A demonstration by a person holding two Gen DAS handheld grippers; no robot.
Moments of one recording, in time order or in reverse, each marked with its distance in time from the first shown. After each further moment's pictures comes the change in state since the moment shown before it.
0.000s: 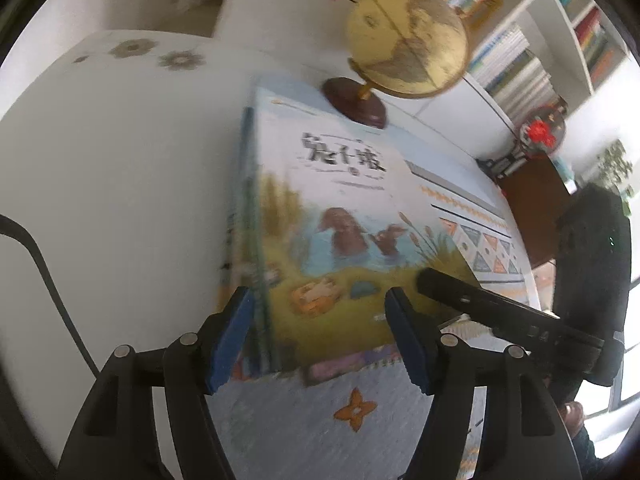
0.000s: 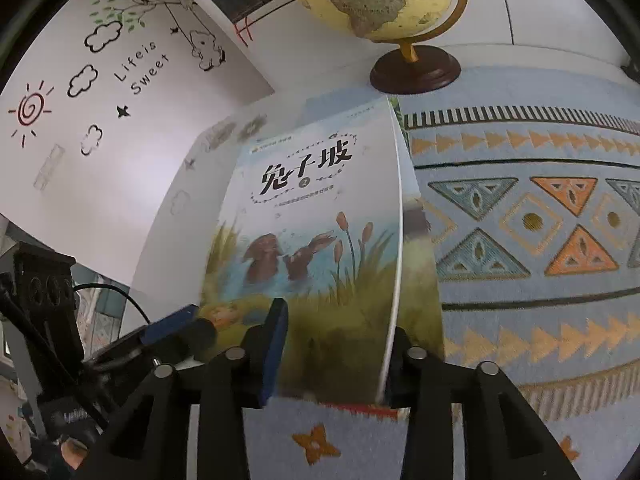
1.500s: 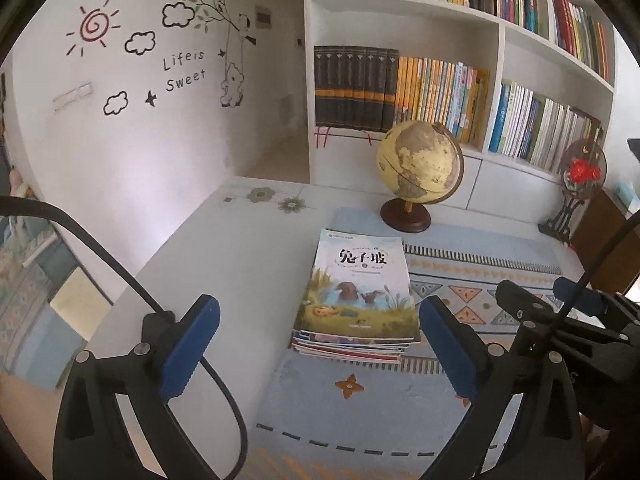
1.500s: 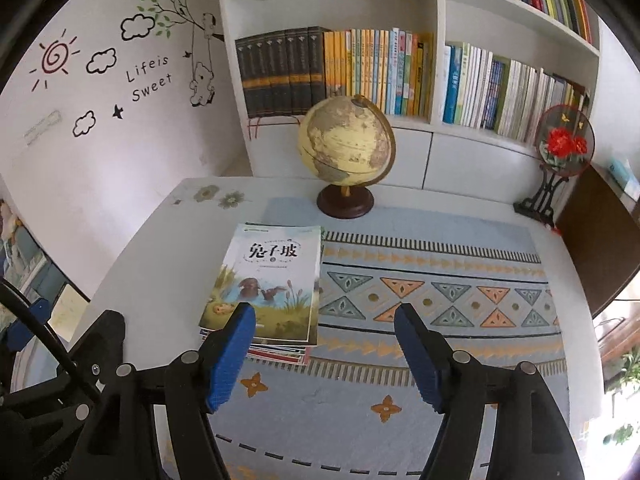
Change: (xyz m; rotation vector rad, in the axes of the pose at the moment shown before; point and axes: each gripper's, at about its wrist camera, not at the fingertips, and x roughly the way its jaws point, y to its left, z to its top) left arm -0.180 -0.193 -0.063 0.057 -0.416 0.560; right arm -0.219 0.068 -0.032 -0.240 -0.275 -0.337
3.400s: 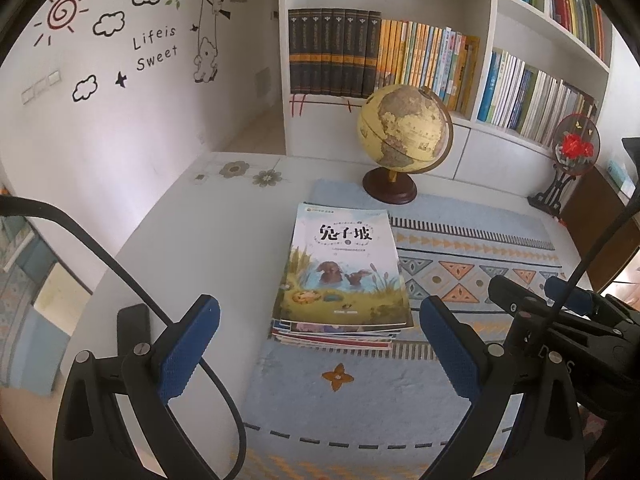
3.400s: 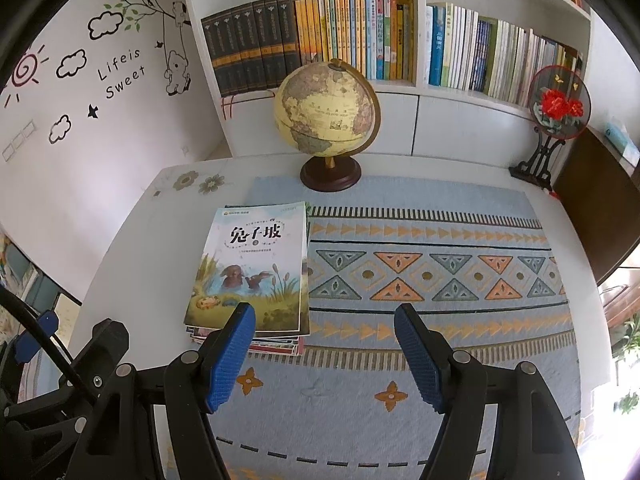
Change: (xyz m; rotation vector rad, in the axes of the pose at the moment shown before) left arm 0.046 -0.005 0.005 0.053 0.120 -0.077; right arm 0.037 -0.008 0.000 0.095 0.100 -0.040
